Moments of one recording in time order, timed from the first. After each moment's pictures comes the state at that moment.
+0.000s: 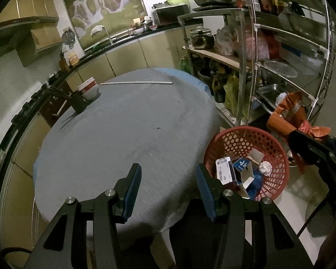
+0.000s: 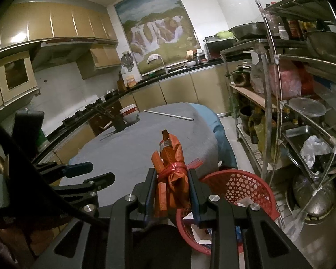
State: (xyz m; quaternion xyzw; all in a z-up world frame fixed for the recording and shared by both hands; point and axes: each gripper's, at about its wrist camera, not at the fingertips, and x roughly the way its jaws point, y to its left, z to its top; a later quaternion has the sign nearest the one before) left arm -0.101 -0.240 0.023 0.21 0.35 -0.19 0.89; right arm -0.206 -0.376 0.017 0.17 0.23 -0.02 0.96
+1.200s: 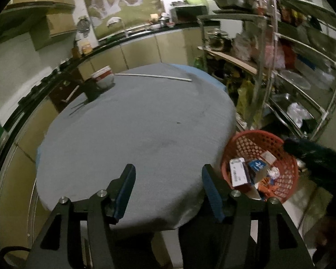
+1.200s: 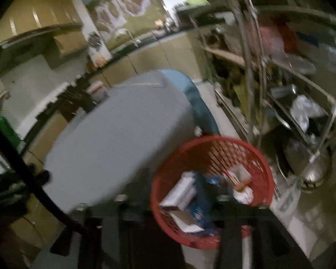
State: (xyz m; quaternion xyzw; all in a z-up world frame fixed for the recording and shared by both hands) left arm -0.084 -0.196 0.025 0.17 0.36 -0.15 0.90; right arm -0.161 -0.404 -0.029 0.22 0.32 -0.07 0.92
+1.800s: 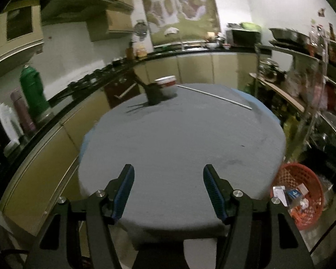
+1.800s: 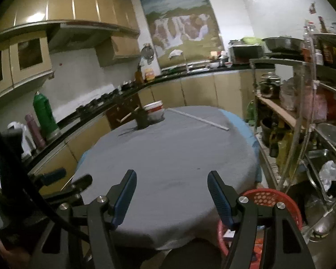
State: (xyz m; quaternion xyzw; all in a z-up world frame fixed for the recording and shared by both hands) left arm -0.080 -0.086 0.061 0.10 0.31 -0.01 0.95; right arm -0.143 -0.262 0.063 0.12 0.25 0.03 0.96
